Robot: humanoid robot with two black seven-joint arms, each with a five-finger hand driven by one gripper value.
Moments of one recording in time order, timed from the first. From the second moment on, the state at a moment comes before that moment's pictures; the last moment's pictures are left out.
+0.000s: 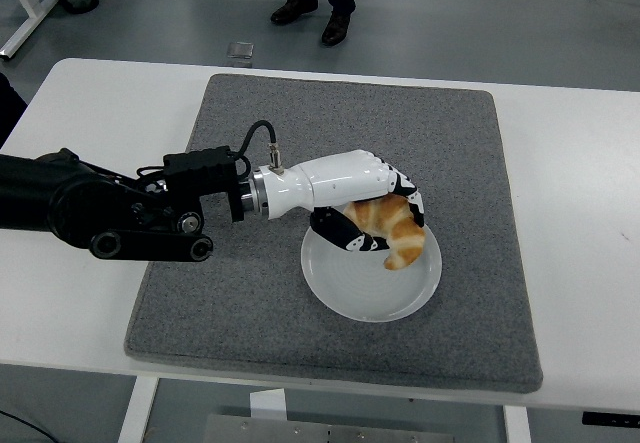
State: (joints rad) left arm -1.34 0.39 0.41 -1.37 1.03 0.53 -0.46; right arm 0.03 0.00 0.00 0.17 0.07 0.07 -0.03
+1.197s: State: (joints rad) left arm -1.17 0.31 0.40 -1.19 1.03 0.54 -0.49; right arm 0.03 0.00 0.00 0.17 0.07 0.07 -0.03
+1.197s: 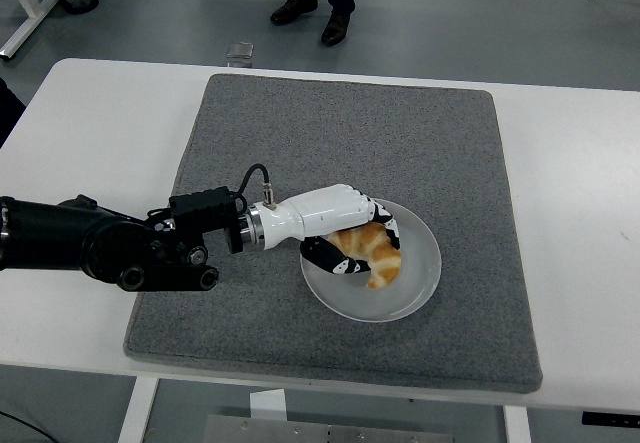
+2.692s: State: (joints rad) left arm -1.13 0.35 0.27 -1.22 0.98 0.53 -0.49; right arm 0.03 0.00 0.00 0.17 0.07 0.07 -0.03
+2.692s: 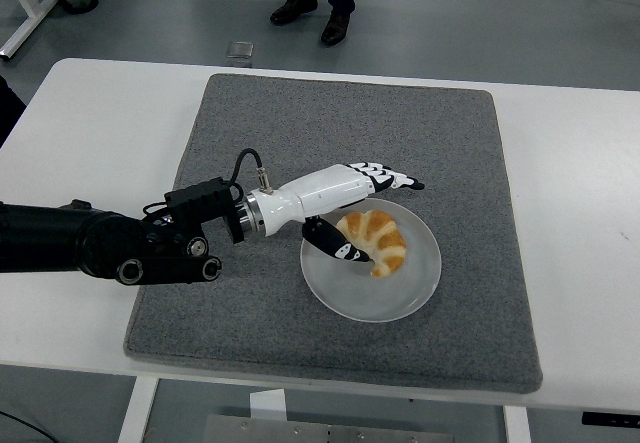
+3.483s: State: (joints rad) left arm -1.13 0.42 -0.16 -1.00 0.34 0.04 -0.47; right arm 0.03 0.00 0.00 0.17 0.07 0.07 -0.03
